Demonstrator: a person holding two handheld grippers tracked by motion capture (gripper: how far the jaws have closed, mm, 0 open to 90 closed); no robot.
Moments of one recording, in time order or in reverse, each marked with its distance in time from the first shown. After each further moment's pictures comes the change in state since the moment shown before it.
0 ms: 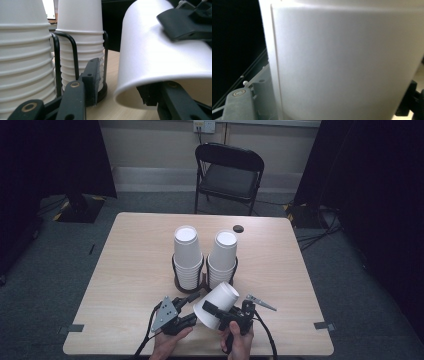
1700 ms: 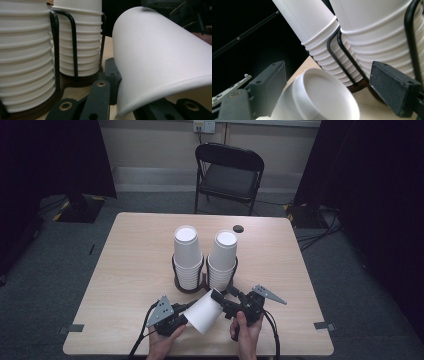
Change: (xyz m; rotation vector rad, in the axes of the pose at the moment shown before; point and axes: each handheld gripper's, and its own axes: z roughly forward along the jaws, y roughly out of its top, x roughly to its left) left arm 0.012 -0.001 -0.014 0.117 -0.065 -0.069; right arm 0.011 0.034 -0.008 -0.058 -0.233 -0.247
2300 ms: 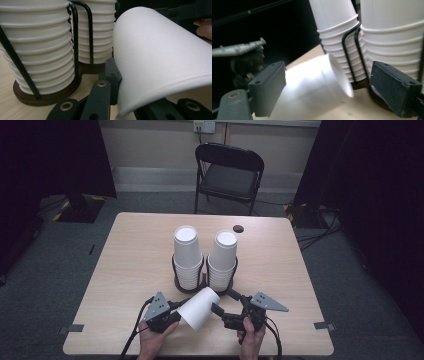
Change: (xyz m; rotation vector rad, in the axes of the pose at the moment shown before) left arm 0.013 0.013 -0.014 0.124 0.043 0.023; right arm 0.003 -0.010 -0.017 0.023 0.076 -0.281
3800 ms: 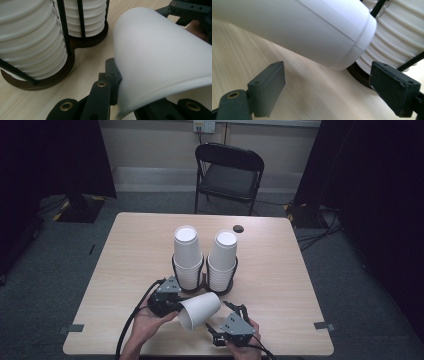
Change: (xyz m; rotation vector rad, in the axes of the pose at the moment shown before) left arm 0.017 0.054 0.020 0.447 -0.138 -0.001; right arm 0.024 -0.048 0.015 0.307 -0.197 -0.632
